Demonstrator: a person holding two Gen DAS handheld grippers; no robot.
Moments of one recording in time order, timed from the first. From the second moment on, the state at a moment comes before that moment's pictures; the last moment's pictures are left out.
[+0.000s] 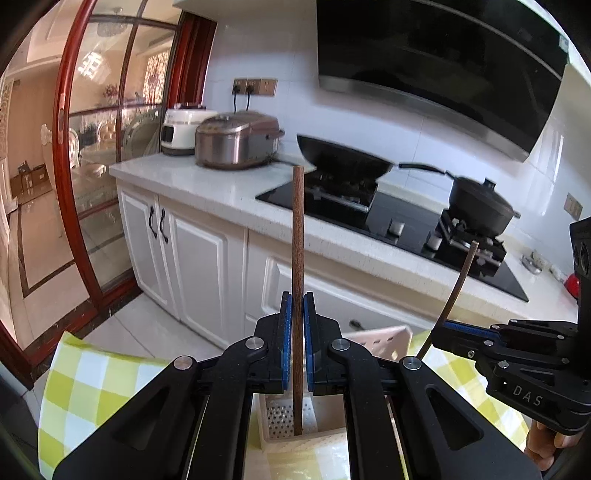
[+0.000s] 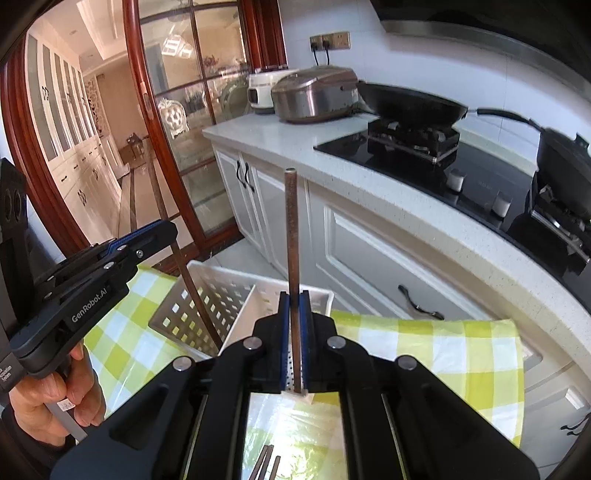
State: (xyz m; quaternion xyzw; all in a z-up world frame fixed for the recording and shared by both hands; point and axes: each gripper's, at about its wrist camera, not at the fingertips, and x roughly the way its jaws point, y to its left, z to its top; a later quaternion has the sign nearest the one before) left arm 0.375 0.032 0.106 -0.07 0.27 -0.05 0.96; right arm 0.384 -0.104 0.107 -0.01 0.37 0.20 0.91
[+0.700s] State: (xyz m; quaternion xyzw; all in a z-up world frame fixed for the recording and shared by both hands) left arm 0.346 0.056 0.108 -0.08 0.29 -0.03 0.95; right arm 0.364 -0.131 0.095 -0.01 0.33 0.15 0.93
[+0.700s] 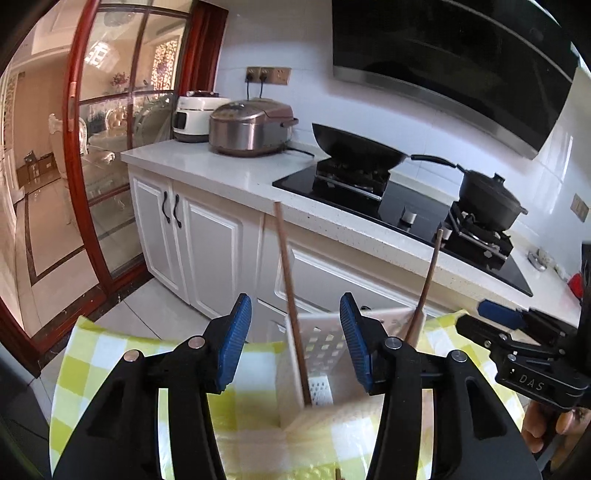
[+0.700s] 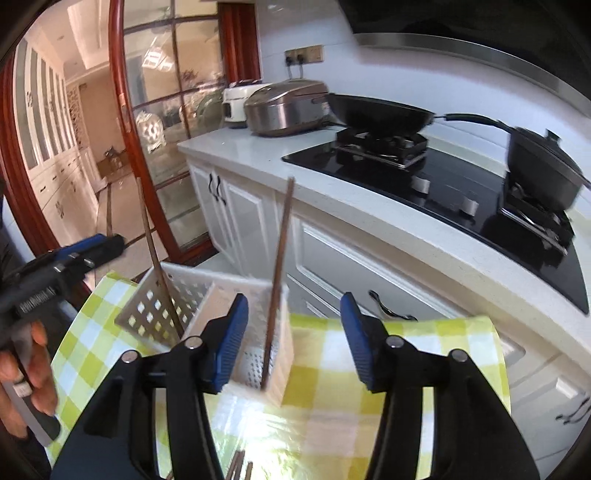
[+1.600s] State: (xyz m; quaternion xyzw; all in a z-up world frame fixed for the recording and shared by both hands) left arm 0.218 -0.001 -0.061 -0.05 0.45 -0.15 0.88; right arm 0.237 -0.166 -0.050 0.03 0.42 0.16 0.89
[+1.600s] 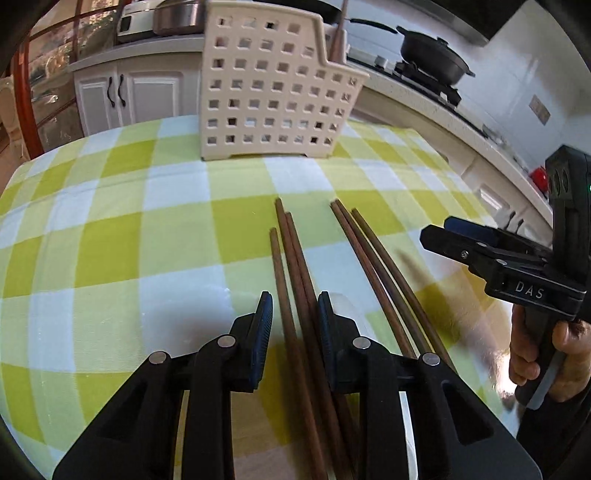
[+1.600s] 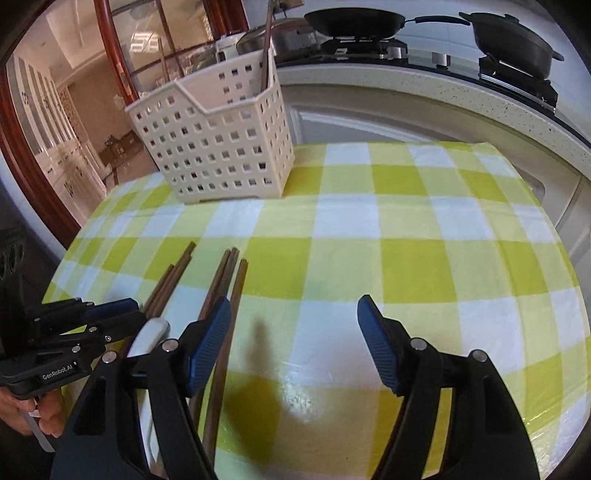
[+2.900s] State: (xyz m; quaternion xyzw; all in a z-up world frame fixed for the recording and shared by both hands) left arm 0.213 0.057 -0.058 -0.02 0.45 -0.10 0.89; right arm 0.229 -0.133 -0.067 -0.07 0.42 0.17 0.89
